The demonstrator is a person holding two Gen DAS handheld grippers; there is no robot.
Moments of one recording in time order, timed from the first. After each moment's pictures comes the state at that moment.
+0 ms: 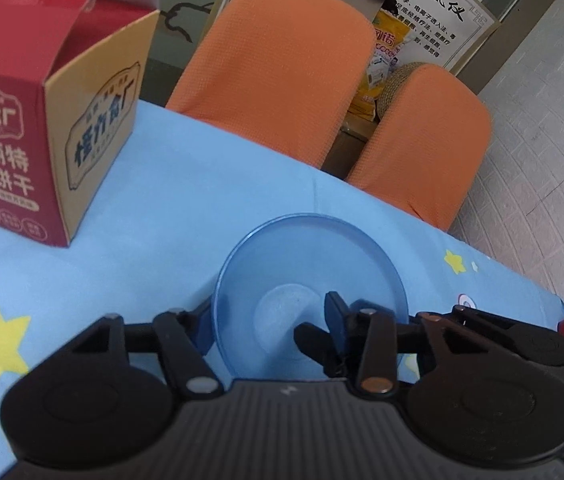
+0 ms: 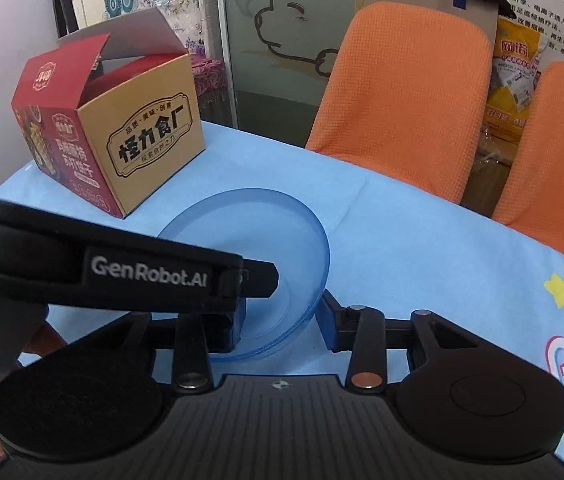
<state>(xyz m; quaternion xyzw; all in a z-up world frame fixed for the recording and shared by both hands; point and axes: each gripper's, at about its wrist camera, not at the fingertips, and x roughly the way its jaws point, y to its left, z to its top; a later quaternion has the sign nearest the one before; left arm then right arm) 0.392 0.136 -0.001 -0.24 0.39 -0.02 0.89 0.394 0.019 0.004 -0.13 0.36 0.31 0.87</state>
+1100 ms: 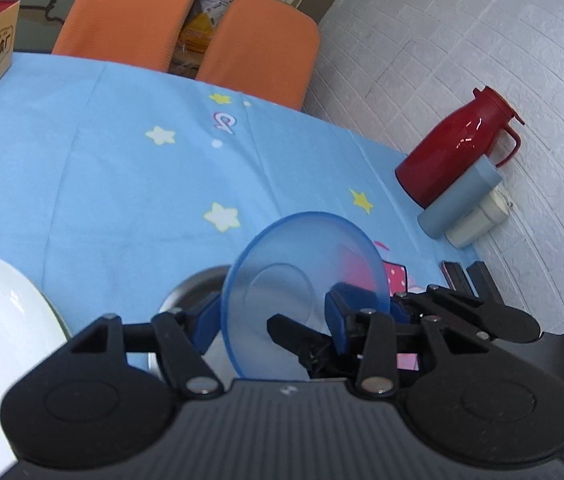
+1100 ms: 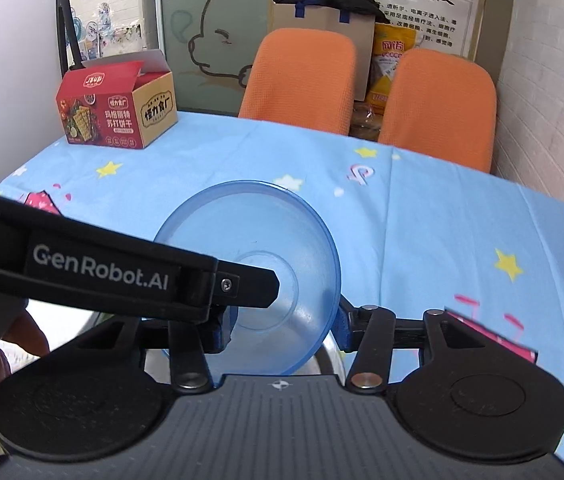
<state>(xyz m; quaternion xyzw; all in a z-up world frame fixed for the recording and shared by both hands) 0.153 -0.048 0.051 -0.18 0.41 -0.19 0.87 0.168 -0.144 0.046 -0.09 0.35 0.20 0.91</state>
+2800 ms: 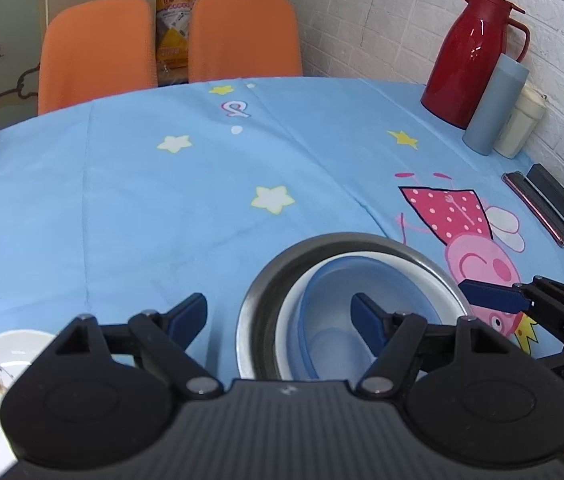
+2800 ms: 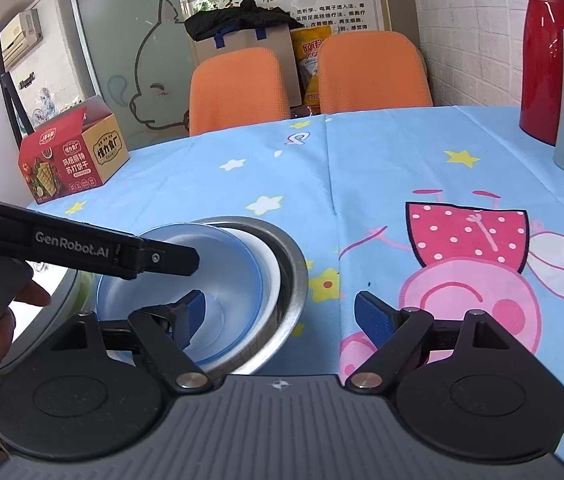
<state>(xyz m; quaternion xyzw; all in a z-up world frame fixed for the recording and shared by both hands) 0.173 -0.045 0.014 0.01 0.41 -0.19 0.89 0.126 -0.185 -0.018 0.05 0.31 0.13 0.94</state>
